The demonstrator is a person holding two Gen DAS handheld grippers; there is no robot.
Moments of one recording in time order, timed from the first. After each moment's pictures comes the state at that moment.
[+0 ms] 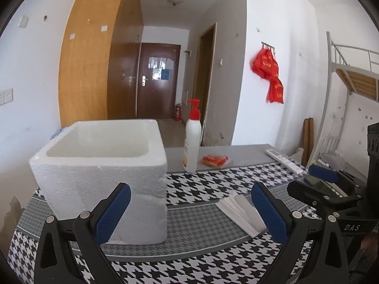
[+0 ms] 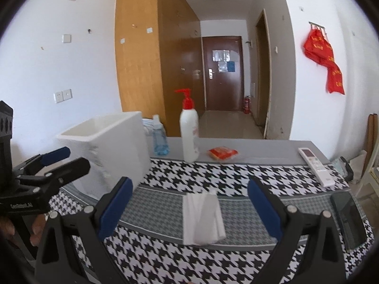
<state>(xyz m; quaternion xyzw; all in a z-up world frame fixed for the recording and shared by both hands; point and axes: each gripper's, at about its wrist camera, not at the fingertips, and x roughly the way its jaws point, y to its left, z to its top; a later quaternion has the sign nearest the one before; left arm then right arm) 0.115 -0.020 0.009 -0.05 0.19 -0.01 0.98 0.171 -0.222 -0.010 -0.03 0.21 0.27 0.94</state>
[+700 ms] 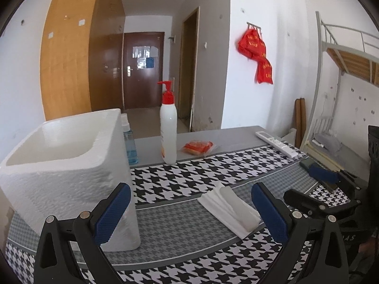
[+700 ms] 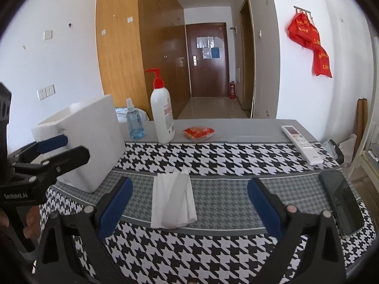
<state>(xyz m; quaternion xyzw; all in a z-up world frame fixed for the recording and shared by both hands) 0.148 -0.050 -0.004 -0.02 0.24 -0.04 0.97 0.191 -0.249 -0.035 -0.03 0.25 0.23 0.94</state>
